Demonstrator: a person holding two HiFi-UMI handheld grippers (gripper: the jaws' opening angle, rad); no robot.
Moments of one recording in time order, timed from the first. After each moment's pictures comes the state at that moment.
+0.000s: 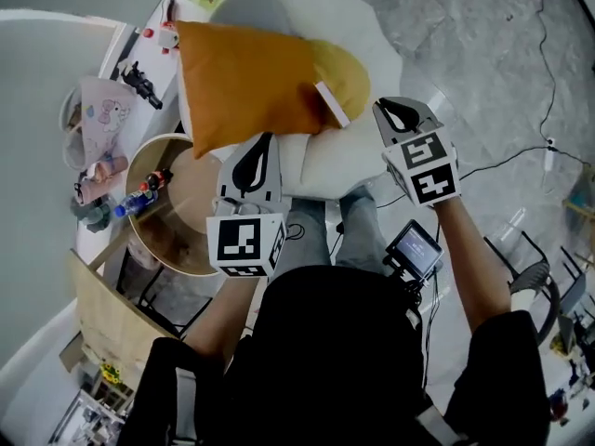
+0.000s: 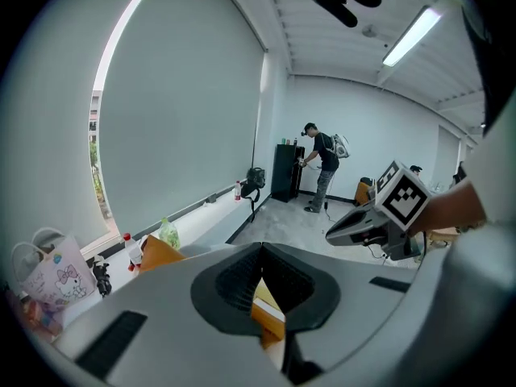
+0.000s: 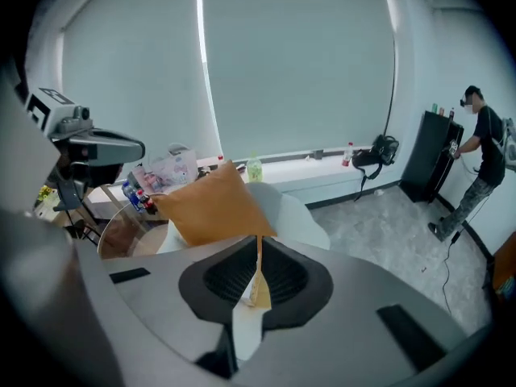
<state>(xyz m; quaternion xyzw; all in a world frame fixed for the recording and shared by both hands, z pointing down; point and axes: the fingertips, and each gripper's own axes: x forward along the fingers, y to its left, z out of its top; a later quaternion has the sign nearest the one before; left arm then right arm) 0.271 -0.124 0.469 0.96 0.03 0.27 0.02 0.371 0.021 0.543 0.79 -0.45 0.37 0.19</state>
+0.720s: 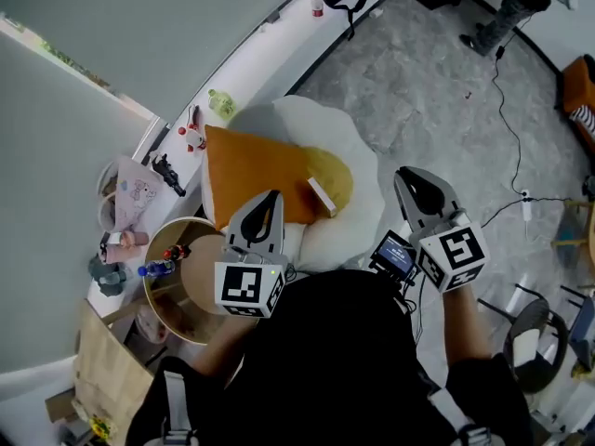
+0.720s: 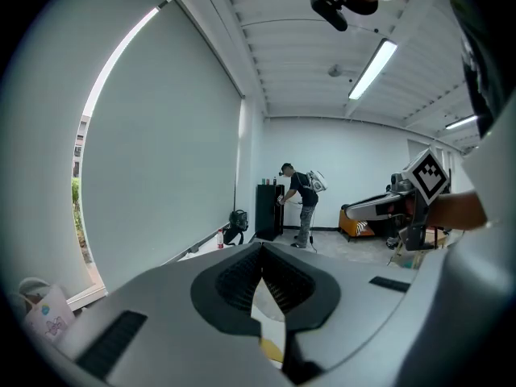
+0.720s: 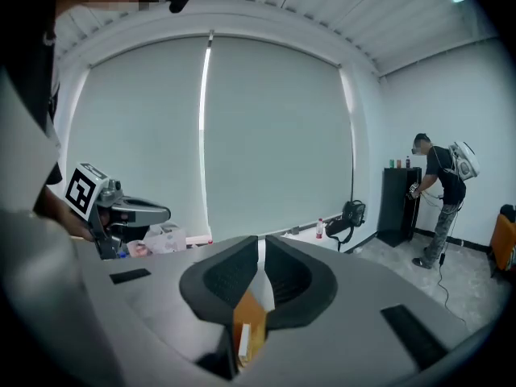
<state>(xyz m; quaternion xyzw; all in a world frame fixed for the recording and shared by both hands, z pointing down) 0.265 -0.083 0.298 0.99 0.08 0.13 -0.01 0.338 0.103 0.290 0.89 -0.42 0.17 0.06</state>
